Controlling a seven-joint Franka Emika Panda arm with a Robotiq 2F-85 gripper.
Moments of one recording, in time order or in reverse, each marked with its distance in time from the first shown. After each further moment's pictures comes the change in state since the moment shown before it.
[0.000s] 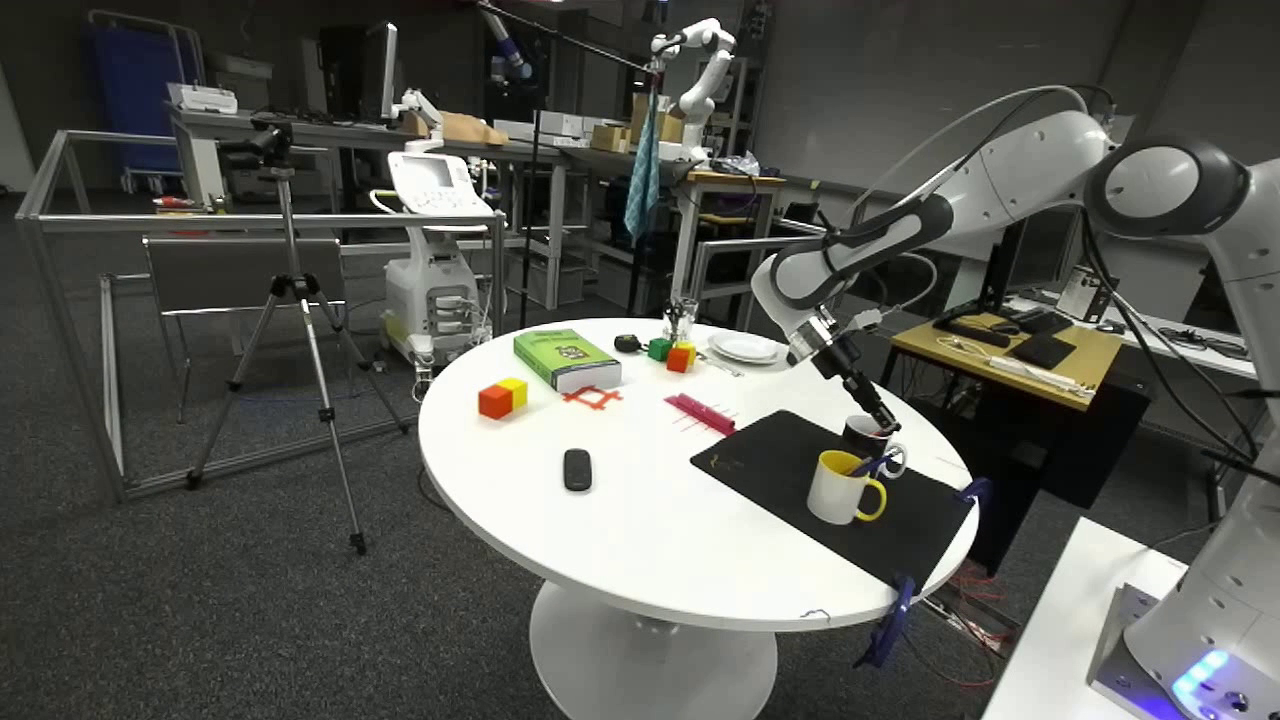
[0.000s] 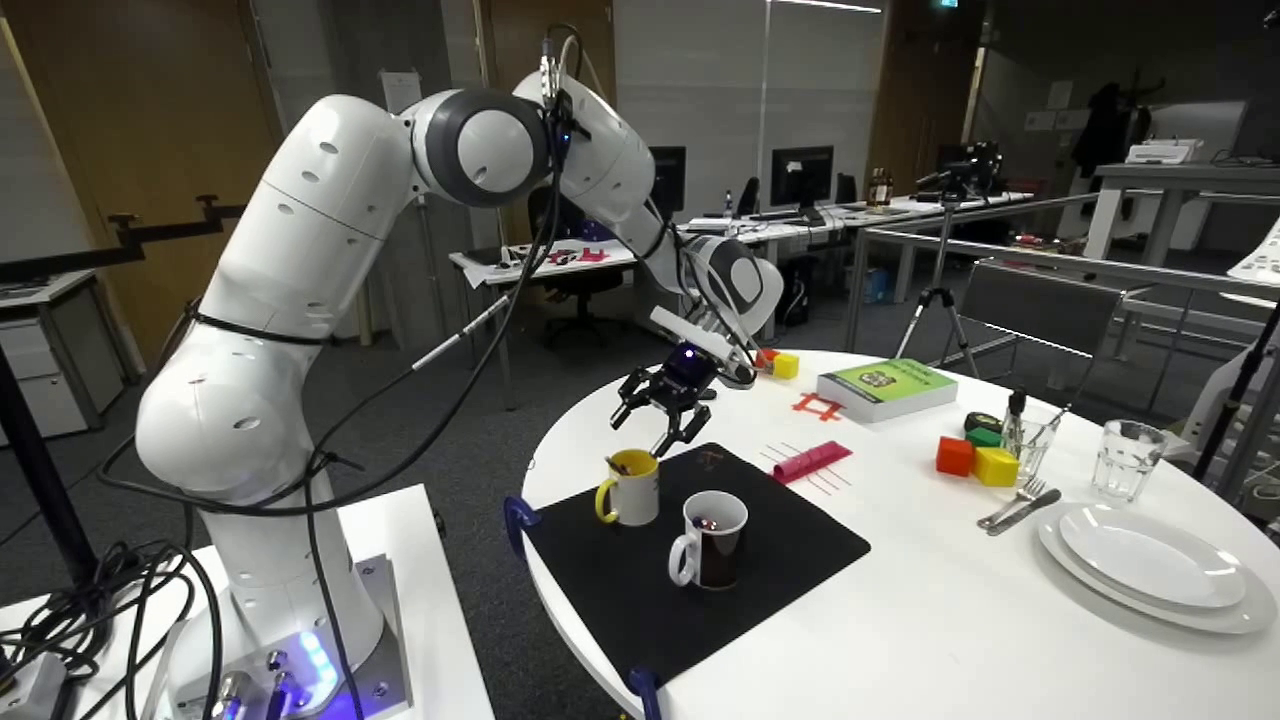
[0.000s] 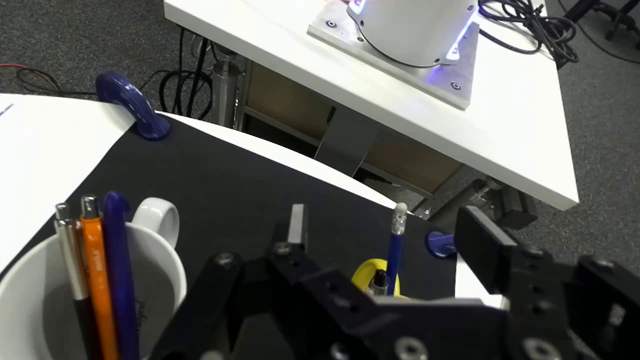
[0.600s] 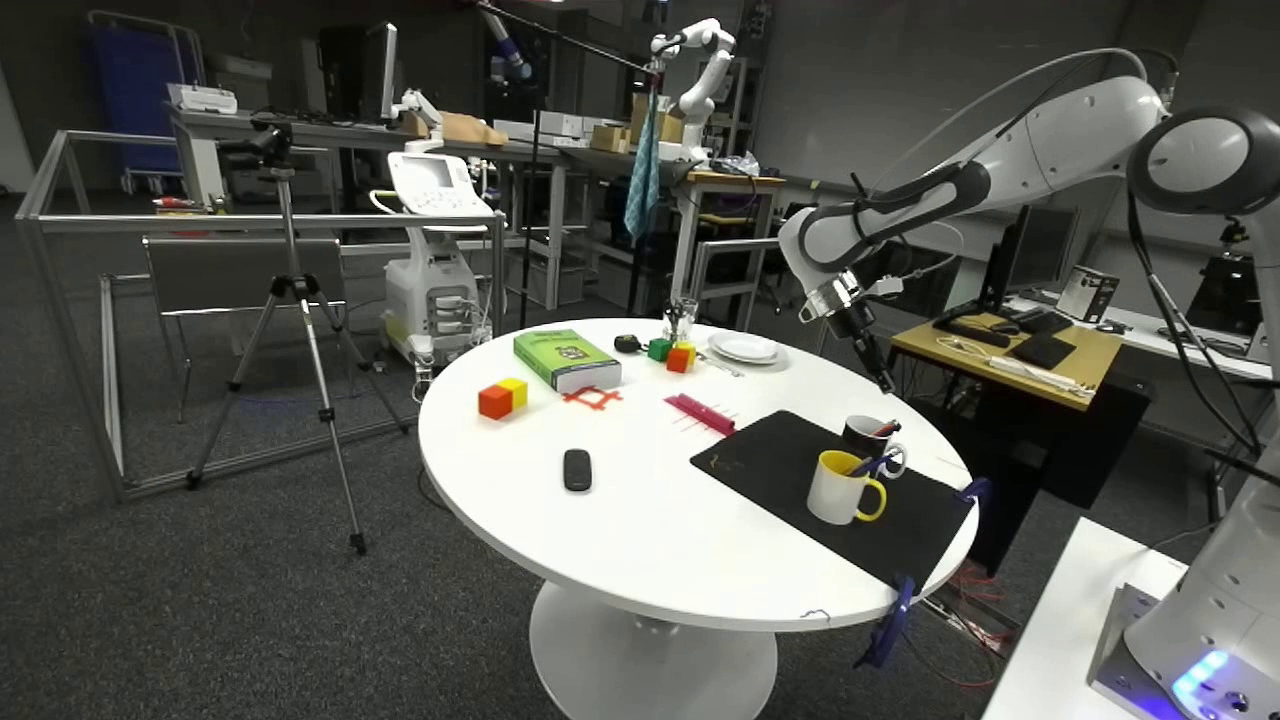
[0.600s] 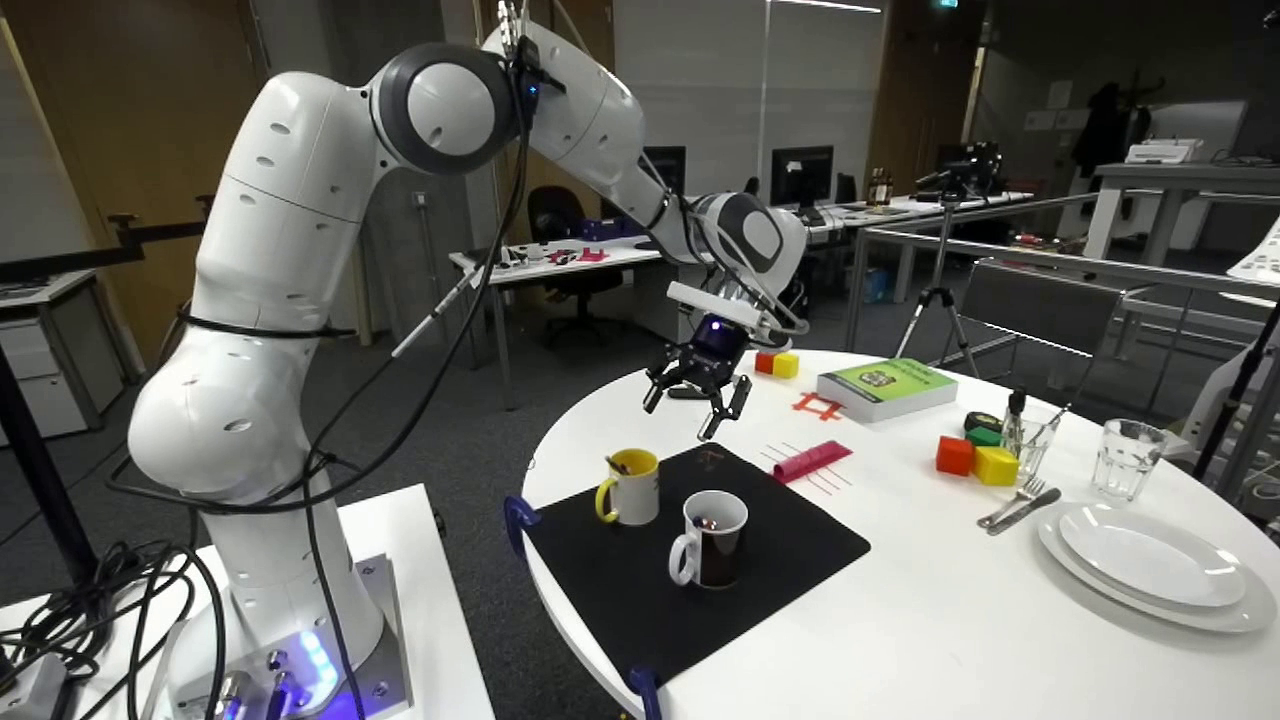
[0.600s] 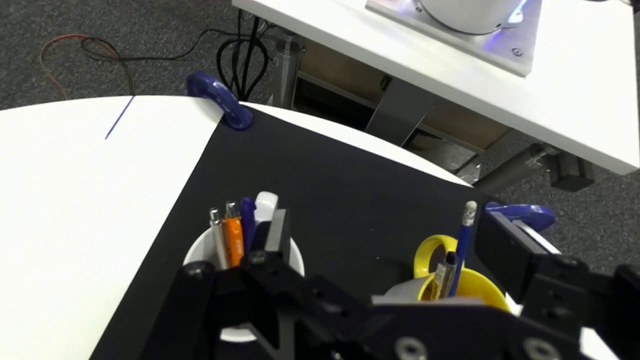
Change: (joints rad) arm -0.049 -0.131 -0.029 -0.040 -0.070 0.112 -0.029
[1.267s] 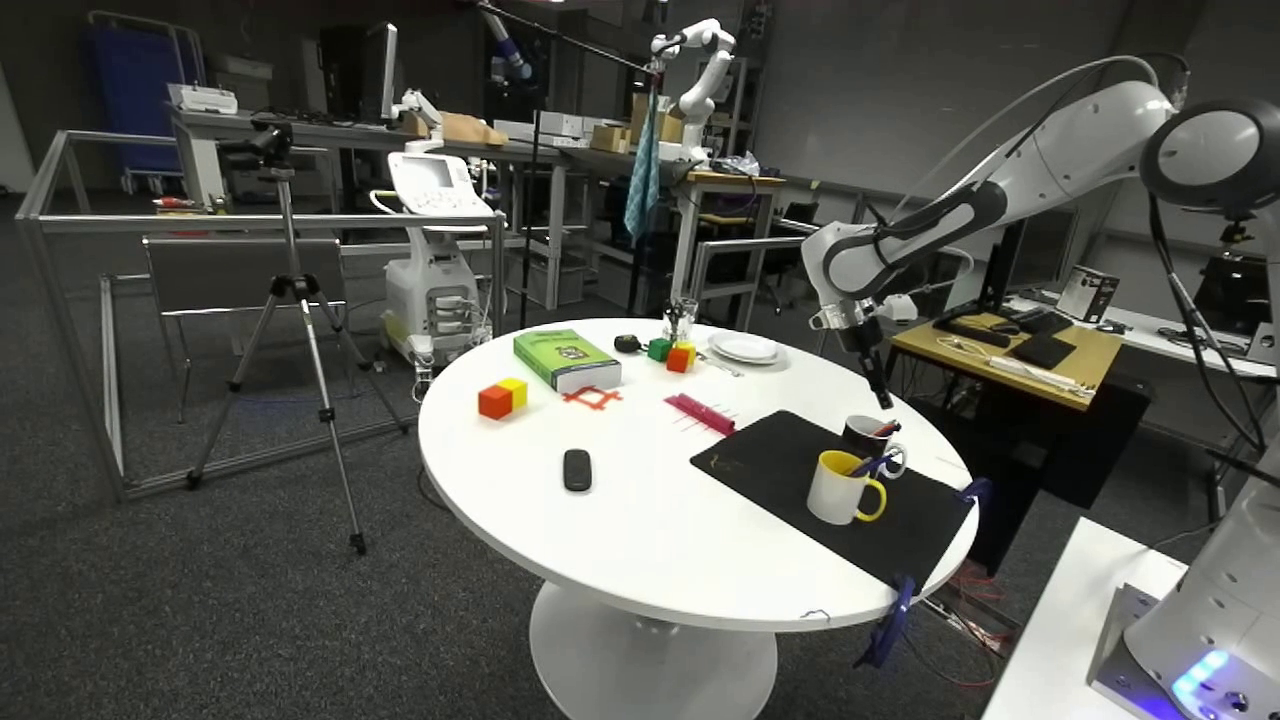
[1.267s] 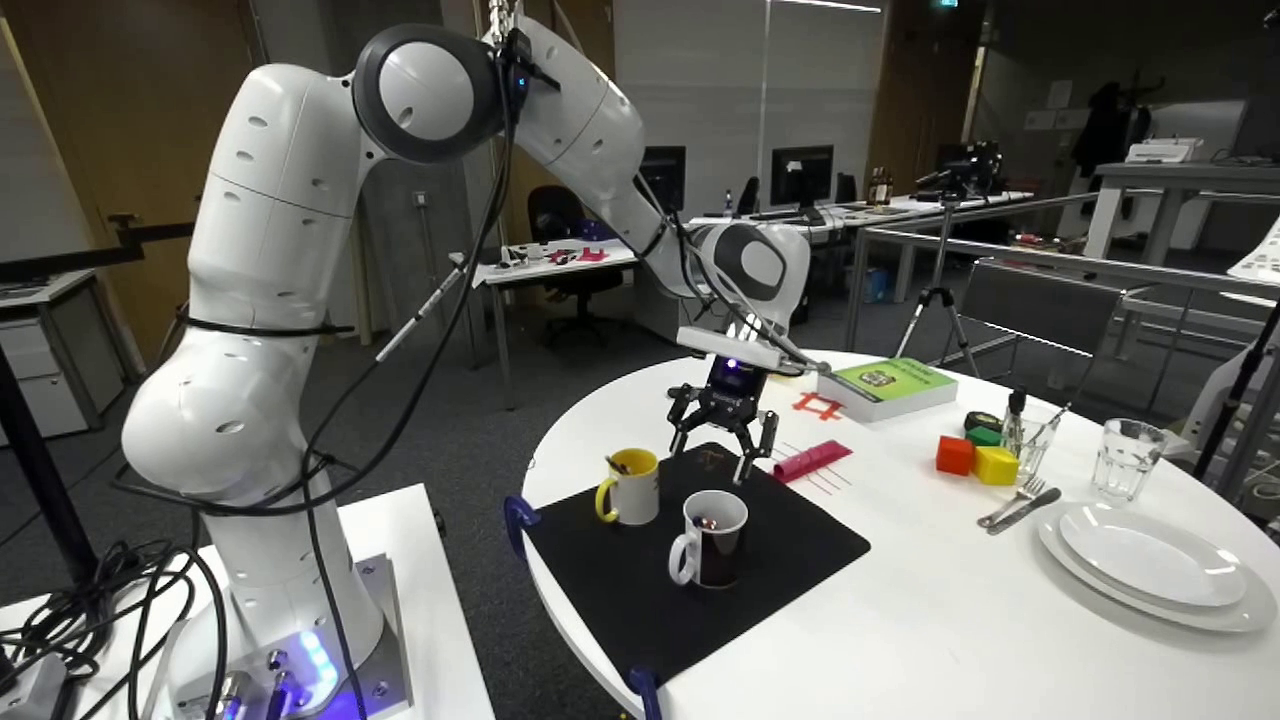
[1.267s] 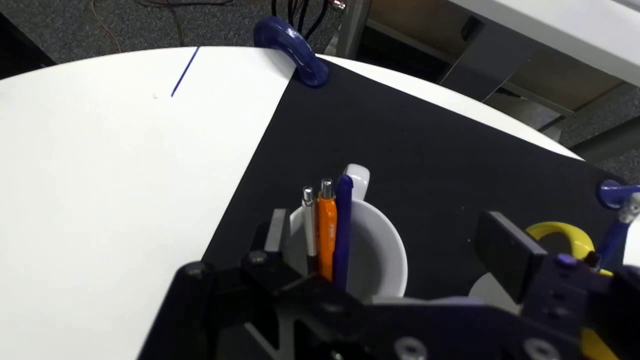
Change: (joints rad) arm -0.039 -0.042 -0.040 -0.163 -0.078 0.299 -0.041
